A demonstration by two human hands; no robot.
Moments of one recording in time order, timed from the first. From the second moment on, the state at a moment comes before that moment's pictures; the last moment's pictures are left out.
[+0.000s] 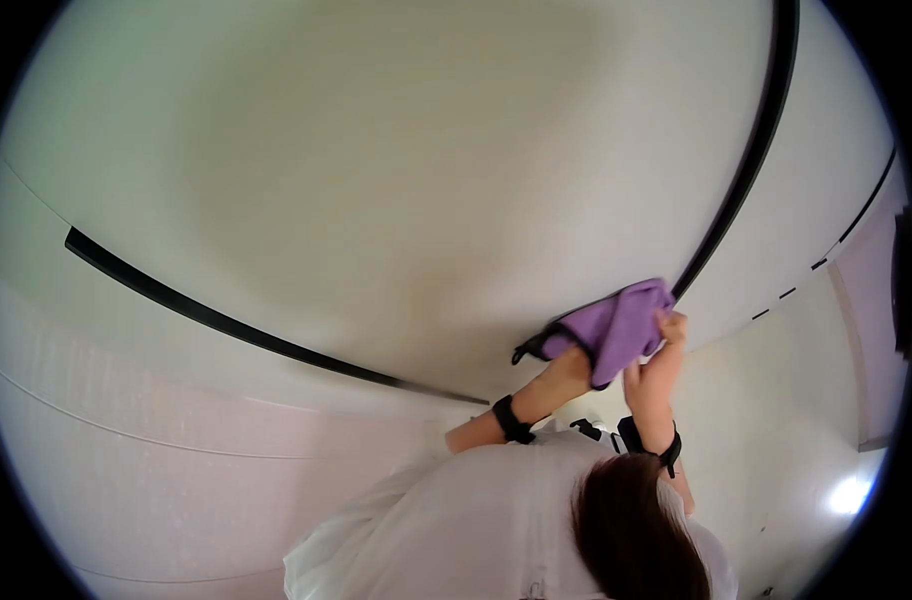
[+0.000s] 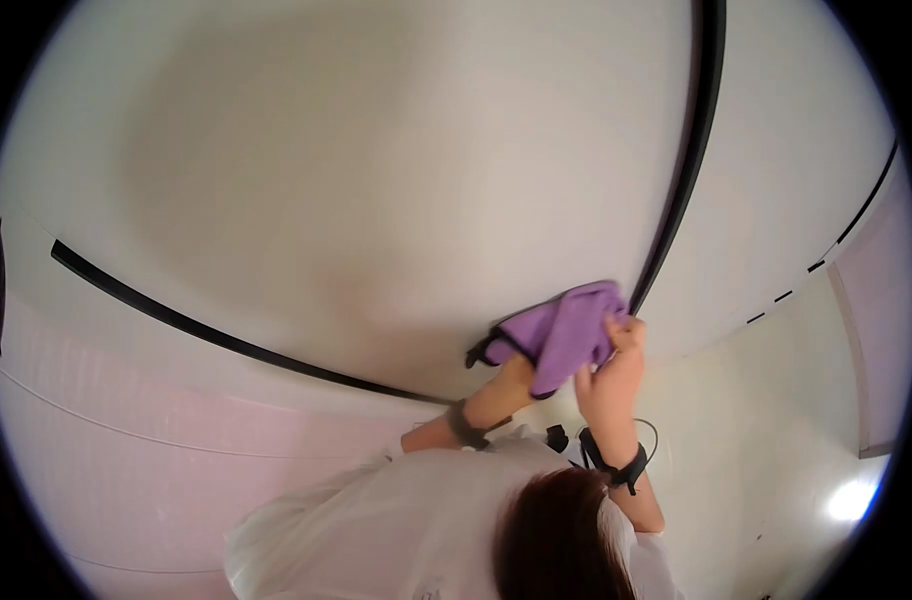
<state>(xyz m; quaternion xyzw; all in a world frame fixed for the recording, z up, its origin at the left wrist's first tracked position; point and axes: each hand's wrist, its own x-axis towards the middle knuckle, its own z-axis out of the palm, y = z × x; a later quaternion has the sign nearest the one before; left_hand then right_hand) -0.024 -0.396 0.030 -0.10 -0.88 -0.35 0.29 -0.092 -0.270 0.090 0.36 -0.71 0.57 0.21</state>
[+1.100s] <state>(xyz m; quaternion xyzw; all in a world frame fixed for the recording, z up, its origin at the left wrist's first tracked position) 0.021 -0.427 0.088 0.13 -0.83 0.02 0.55 -0.098 -0.288 -0.022 0.60 -0.68 0.42 -0.02</state>
